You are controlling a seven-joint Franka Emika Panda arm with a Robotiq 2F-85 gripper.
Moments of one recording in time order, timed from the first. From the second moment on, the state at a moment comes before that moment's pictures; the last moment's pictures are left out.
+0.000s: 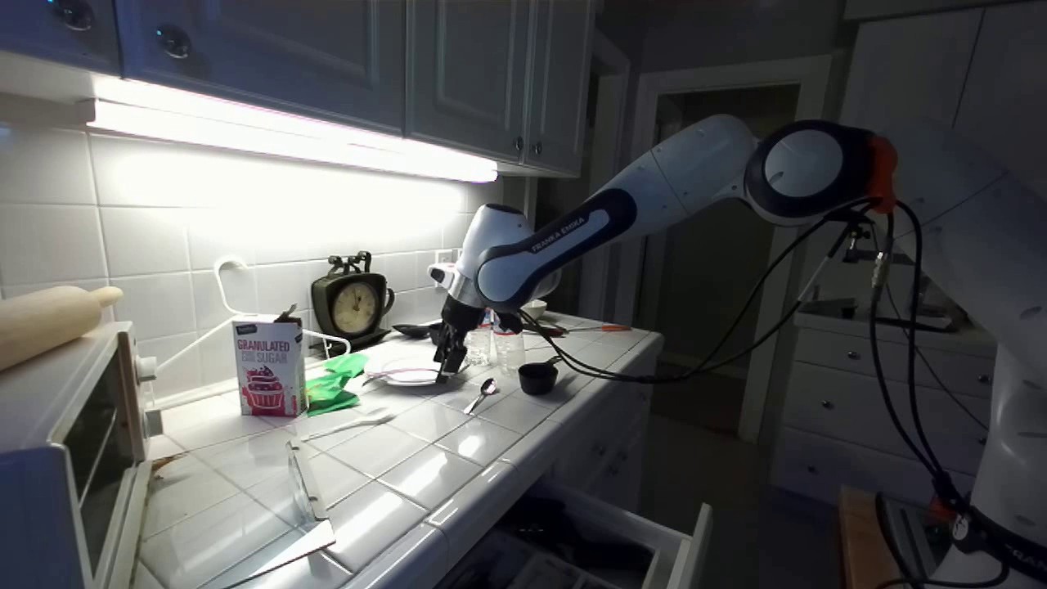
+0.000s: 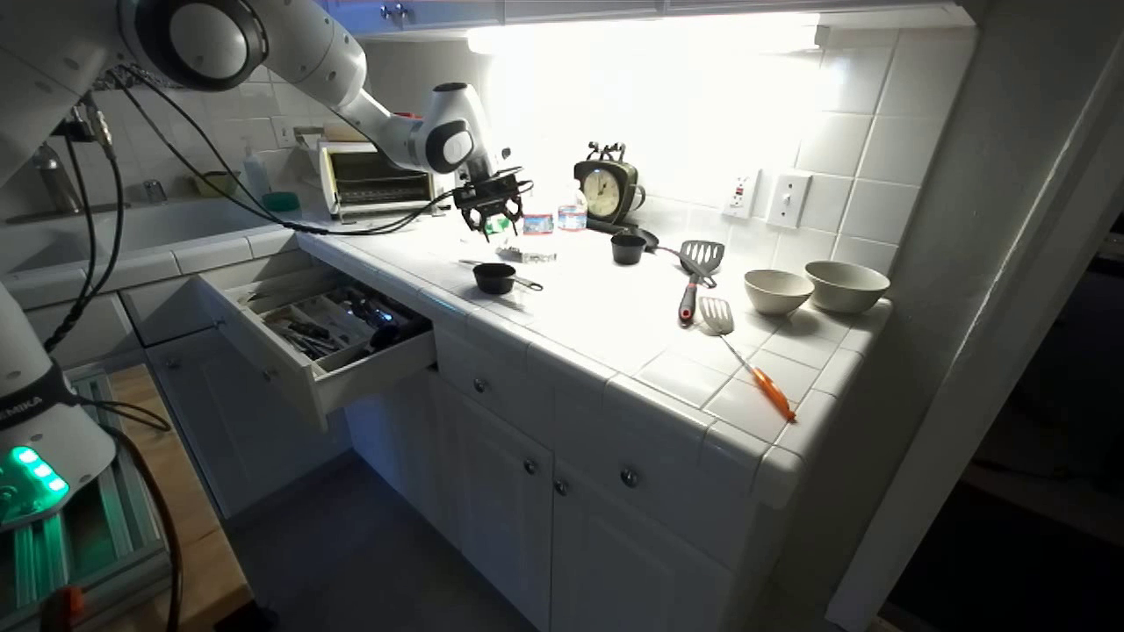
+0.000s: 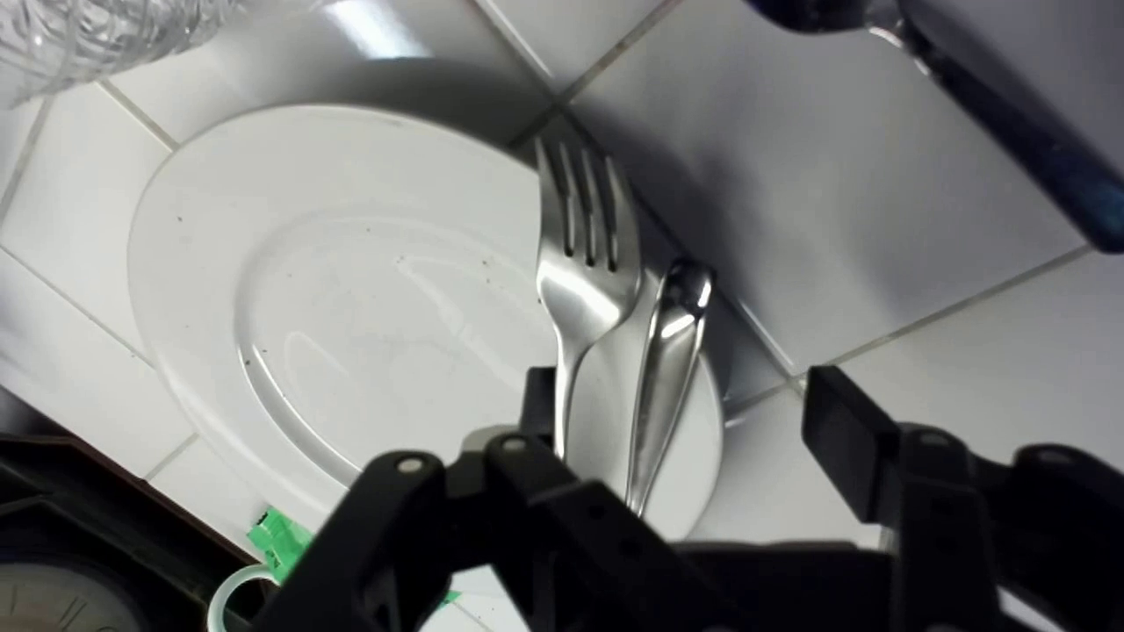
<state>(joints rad) -0.01 0.80 0.12 -1.39 -0.14 2.58 -0.73</state>
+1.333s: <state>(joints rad) -0.03 0.65 0.11 -1.48 -0.13 2.46 -0.46</state>
